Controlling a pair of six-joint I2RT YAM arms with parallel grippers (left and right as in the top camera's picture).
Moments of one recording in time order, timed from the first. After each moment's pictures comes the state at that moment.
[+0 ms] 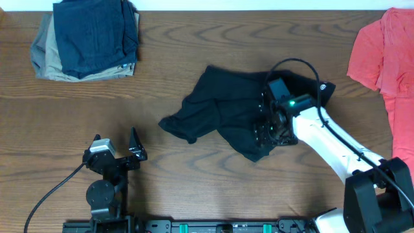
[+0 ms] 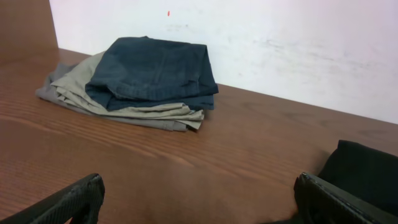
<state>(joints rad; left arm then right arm) 0.10 0.01 0.02 -0.12 0.00 -0.20 0.39 1.62 0.99 -0.88 -0.10 0.31</state>
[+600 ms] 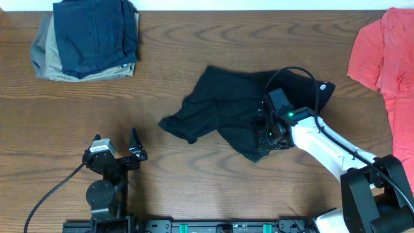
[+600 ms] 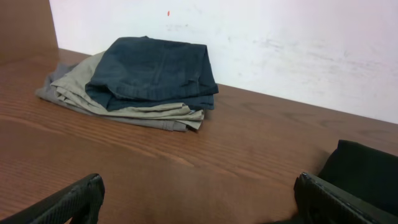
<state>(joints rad) 0.10 0.01 0.02 -0.12 0.00 -0.20 0.39 1.62 0.87 -0.68 -0.10 0.33</state>
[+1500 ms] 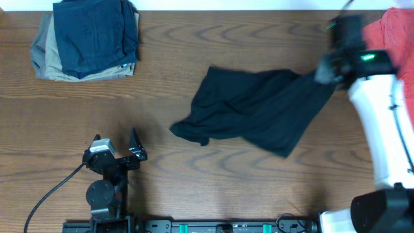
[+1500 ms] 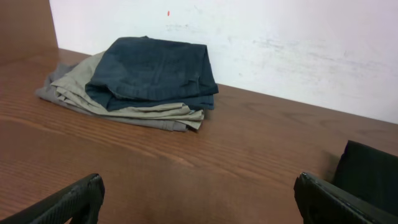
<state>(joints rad) 0.10 0.01 0.02 -0.12 0.00 -0.20 0.00 1.62 1.66 -1.03 0.34 0.26</state>
